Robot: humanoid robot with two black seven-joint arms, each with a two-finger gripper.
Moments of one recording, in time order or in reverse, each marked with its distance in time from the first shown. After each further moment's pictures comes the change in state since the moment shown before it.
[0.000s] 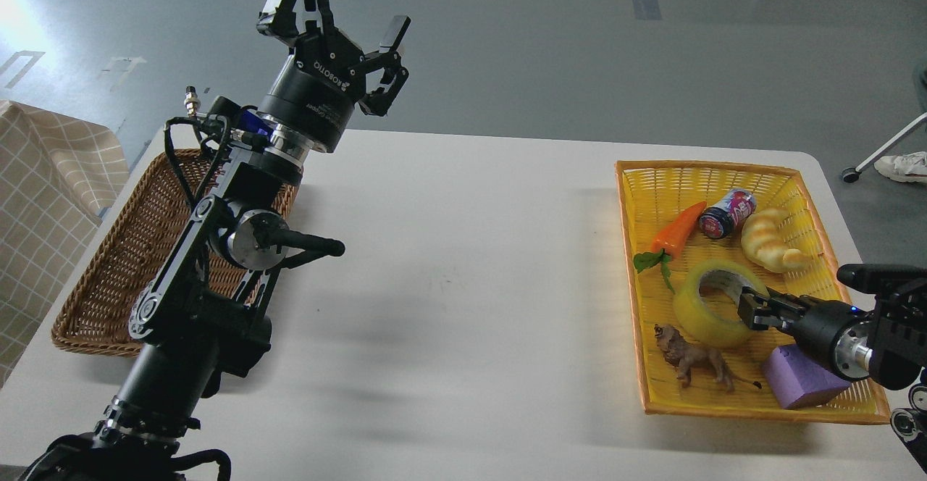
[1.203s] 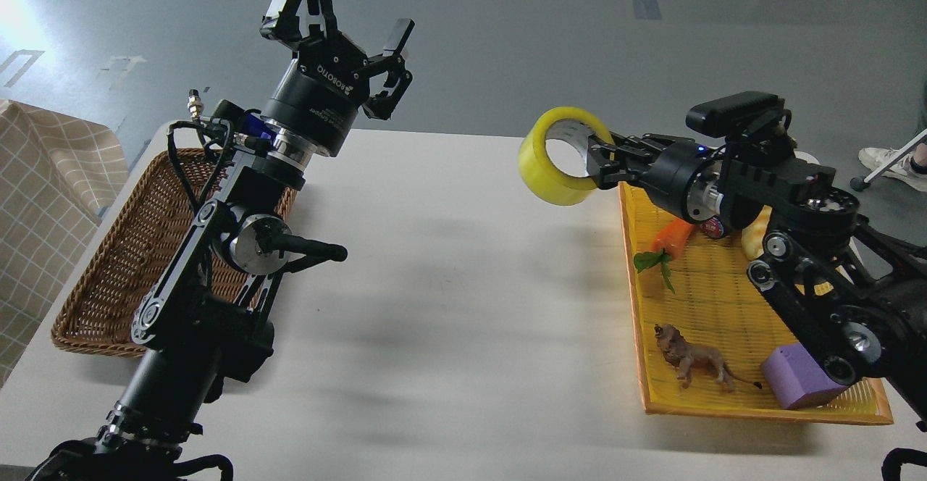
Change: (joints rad) left arm 0.014 -0.010 0.000 -0.016 0.004 -0.010 -0.002; right arm 0.580 0.264 -0.303 -0.039 0.001 0.016 -0.043
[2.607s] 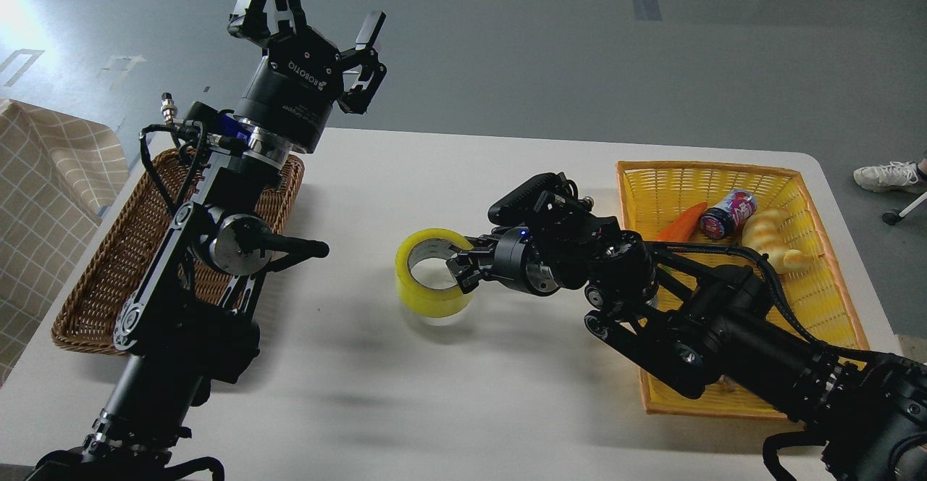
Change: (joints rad) left arm 0.028 0.016 -0.052 -0.029 -0.006 0.000 0.000; right arm 0.152 0.290 -0.418 -0.297 -0.001 0.000 0.000
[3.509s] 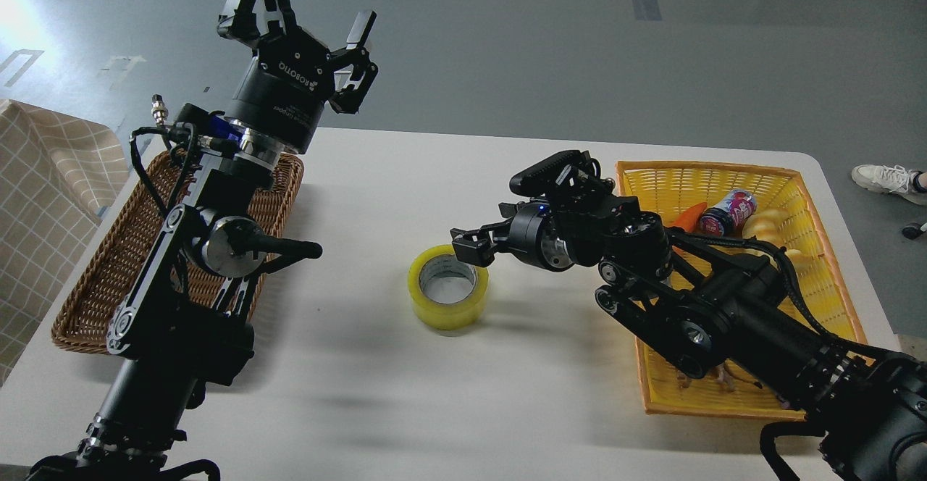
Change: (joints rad) left arm 0.011 0.008 -0.013 -0.011 -0.001 0.000 0.000; right arm 0.012 0.000 0.153 -0.027 0.000 0.000 -0.002
